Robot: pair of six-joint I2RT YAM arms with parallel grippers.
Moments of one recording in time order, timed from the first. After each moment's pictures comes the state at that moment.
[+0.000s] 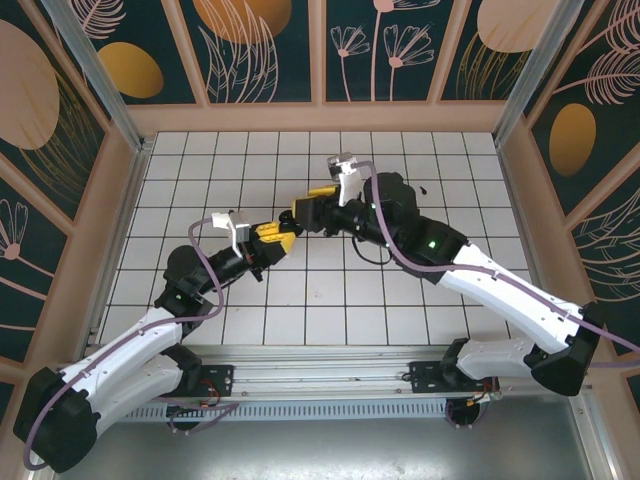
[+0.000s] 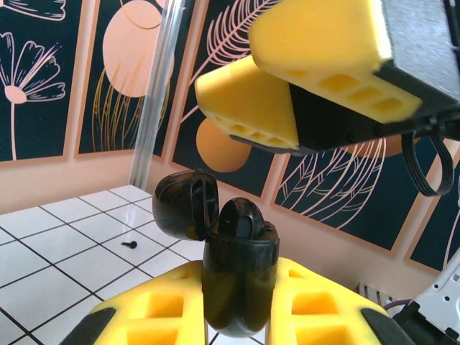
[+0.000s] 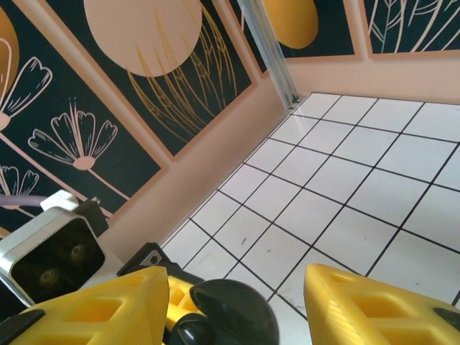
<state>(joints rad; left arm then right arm) -0.58 0.87 0.42 0.68 0.53 -0.41 0.93 1.22 1.28 -0.28 -0.05 0.46</state>
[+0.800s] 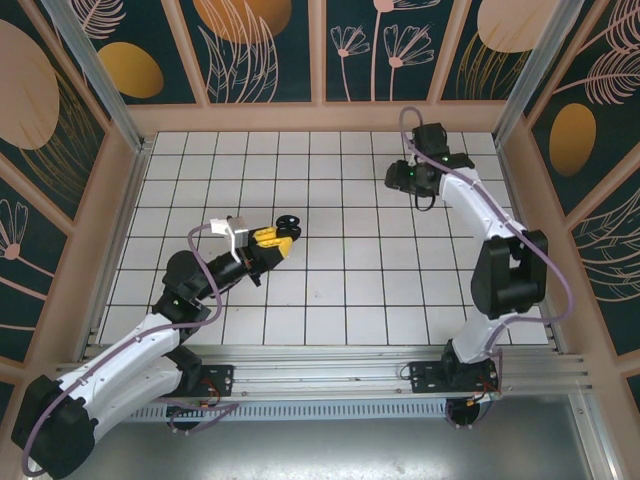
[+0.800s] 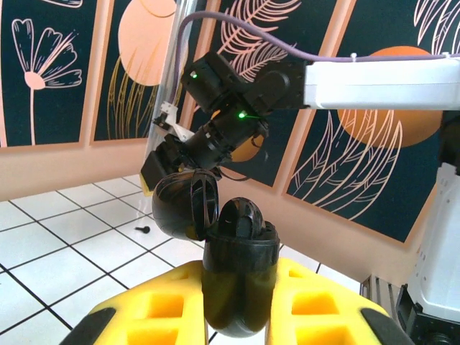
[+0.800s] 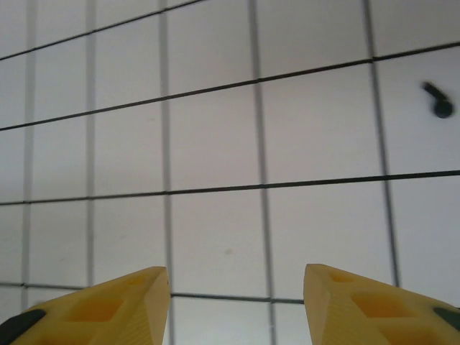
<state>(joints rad) -0.58 0.82 0.37 0.63 0.49 -0.39 0.19 1.78 1.51 -0.70 -0.08 0.38</state>
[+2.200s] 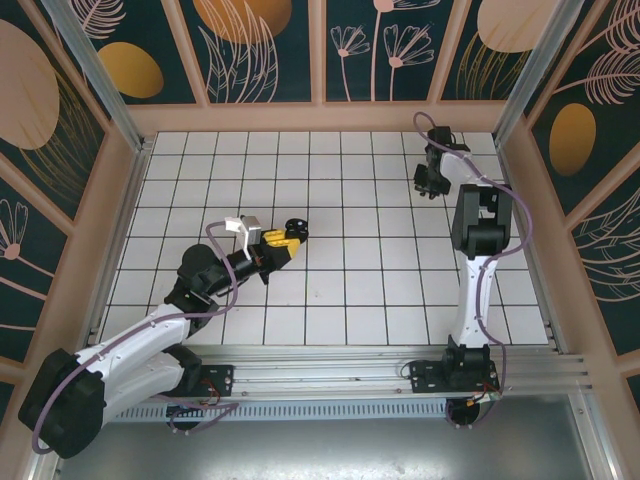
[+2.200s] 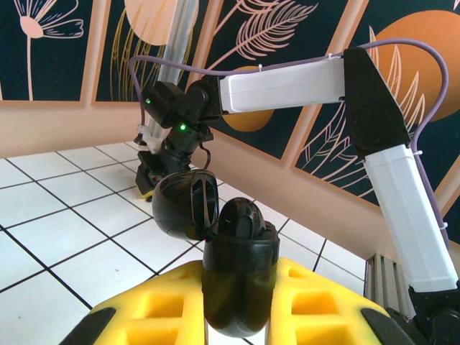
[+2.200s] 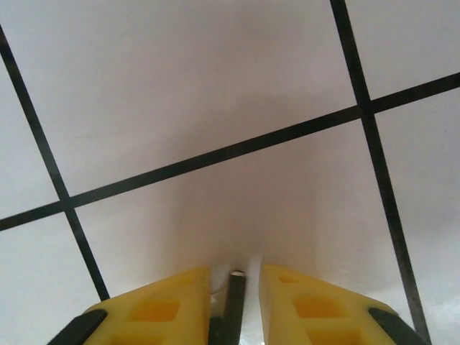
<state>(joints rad) -0.58 0.97 0.36 0.70 0.51 -0.39 0.04 2.33 1.87 -0.75 0.04 0.28</state>
